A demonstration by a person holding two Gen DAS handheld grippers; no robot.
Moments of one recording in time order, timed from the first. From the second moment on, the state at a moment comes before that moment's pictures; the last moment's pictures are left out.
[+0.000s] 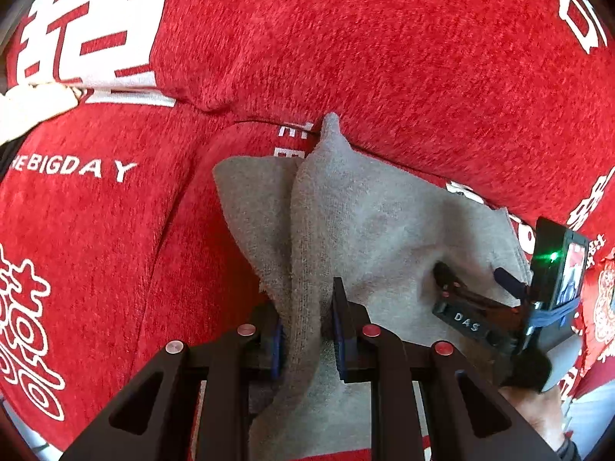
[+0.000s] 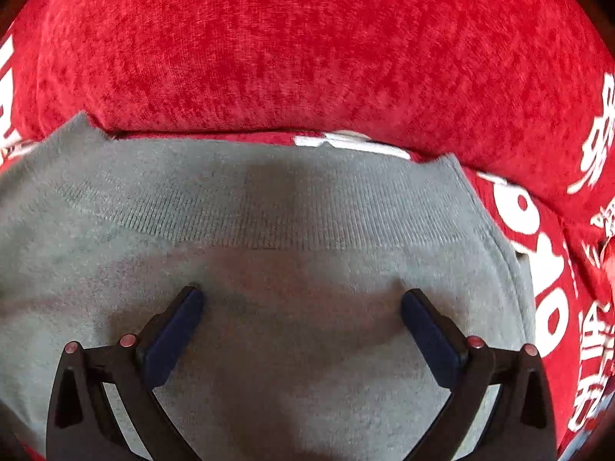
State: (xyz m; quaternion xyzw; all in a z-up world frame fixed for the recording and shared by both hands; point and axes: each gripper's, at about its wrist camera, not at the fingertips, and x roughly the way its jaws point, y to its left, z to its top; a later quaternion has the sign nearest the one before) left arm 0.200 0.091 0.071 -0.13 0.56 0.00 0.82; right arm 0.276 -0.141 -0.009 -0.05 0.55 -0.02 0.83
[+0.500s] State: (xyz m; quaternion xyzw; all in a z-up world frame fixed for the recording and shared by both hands) left arm 0.206 0.044 0.104 -0.09 0.58 0.03 0.81; right arm 0.199 -0.201 0.036 -0.02 0.50 -0.01 0.87
